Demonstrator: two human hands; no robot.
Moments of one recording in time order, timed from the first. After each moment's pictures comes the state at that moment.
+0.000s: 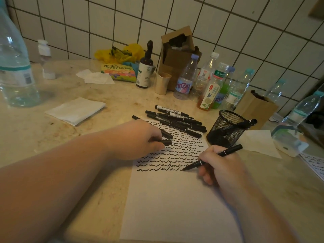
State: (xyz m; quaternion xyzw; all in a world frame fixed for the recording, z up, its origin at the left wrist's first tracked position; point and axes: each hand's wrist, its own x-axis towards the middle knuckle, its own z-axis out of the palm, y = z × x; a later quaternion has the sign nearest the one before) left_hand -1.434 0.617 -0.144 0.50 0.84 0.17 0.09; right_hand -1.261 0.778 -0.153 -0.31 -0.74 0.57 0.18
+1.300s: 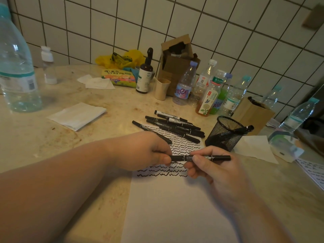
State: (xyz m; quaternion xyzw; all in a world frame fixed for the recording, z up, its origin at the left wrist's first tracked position) left_hand -1.426 0.616 -0.144 0.54 0.78 0.25 0.18; right_hand -1.255 0.772 -0.147 -0.14 -0.73 0.63 0.22
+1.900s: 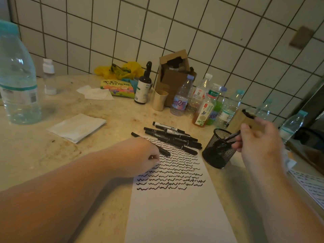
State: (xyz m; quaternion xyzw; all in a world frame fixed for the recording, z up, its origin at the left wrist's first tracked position) left_hand -1.438 0.617 -0.148 0.50 0.84 0.17 0.08; right_hand -1.275 0.820 -0.075 -0.35 -0.76 0.31 0.45
